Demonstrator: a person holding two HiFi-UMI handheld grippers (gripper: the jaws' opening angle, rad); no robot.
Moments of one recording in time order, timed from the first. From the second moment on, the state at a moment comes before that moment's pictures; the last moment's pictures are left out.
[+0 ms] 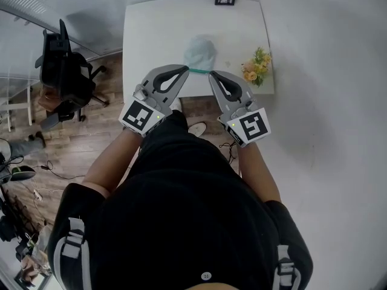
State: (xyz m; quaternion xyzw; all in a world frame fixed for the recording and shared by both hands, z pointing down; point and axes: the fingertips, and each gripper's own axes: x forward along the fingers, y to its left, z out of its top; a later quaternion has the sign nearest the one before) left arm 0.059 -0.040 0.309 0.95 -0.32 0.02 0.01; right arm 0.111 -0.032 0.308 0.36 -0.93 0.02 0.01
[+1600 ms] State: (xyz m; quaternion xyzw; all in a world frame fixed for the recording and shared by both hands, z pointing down) left arm 0.060 -0.054 0.322 0.94 -0.34 0.04 0.00; right arm 0.122 -0.045 0.319 0.37 -0.93 0.03 0.02
